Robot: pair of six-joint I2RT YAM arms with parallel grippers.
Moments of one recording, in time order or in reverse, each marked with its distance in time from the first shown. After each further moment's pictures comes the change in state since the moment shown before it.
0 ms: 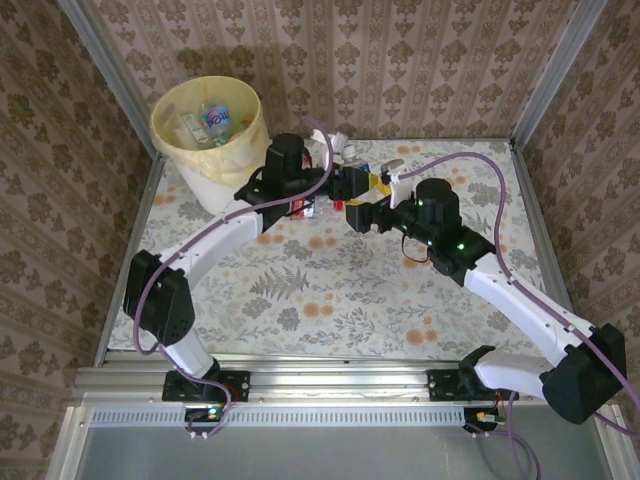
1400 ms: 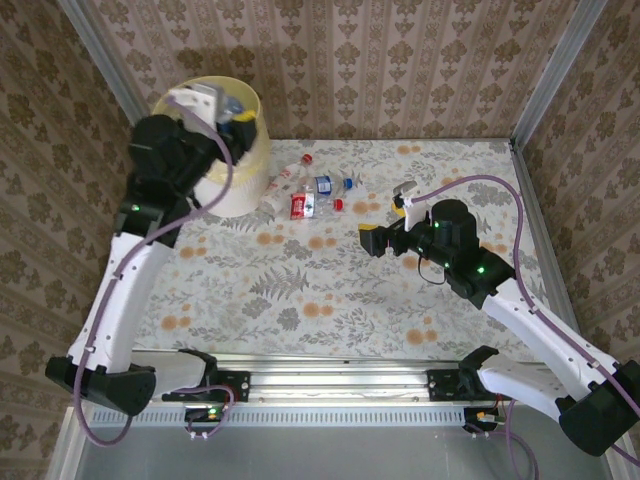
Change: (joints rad) left arm 0.323 -0.440 0.140 -0.351 -0.576 0.571; right arm 0.000 -0.186 -0.115 -0.137 0.000 -0.048
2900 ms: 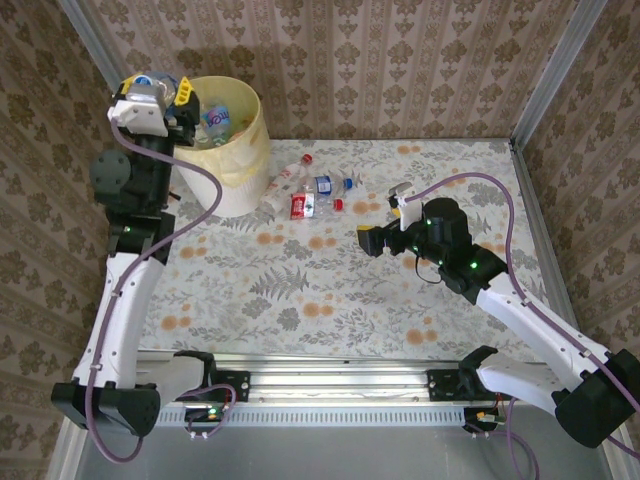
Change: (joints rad) left arm 0.157 -0.110 -0.237 0.584 -0.105 0.114; right arm 0.000 0.051 0.000 -0.014 0.032 -0.010
